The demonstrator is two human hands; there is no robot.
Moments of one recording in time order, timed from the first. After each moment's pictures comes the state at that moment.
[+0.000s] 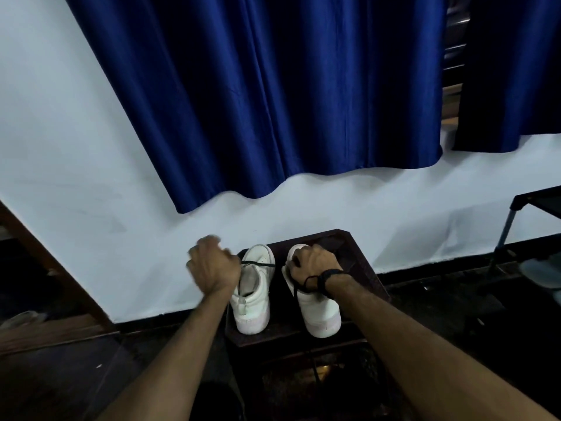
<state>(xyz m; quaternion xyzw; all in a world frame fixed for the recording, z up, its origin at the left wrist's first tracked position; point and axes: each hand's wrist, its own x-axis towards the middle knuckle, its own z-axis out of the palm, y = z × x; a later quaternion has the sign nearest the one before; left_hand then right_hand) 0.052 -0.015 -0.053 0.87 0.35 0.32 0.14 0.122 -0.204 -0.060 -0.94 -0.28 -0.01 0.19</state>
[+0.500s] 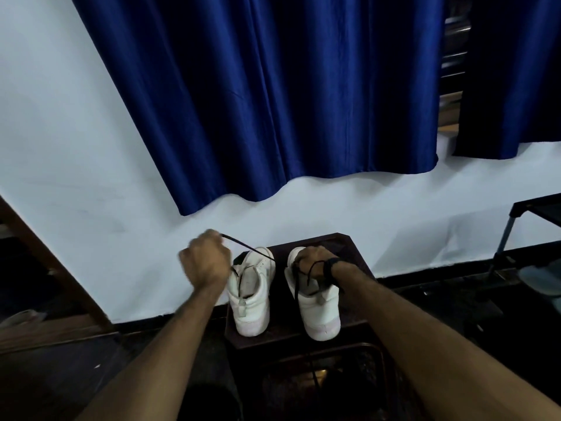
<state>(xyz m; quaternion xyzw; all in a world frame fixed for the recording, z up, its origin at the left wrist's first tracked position) 0.050 -0.005 -0.030 0.89 0.31 0.34 0.07 0.136 -0.209 -0.035 -0.92 -0.33 0.13 0.18</state>
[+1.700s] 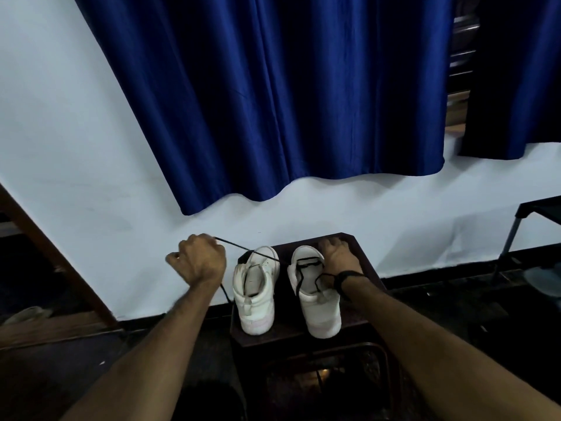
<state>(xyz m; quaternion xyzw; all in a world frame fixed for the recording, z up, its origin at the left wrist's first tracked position) 0.044 0.008 -0.023 0.87 0.41 0.29 0.03 0.157 -0.222 -0.078 -0.96 -0.22 -0.01 0.16</state>
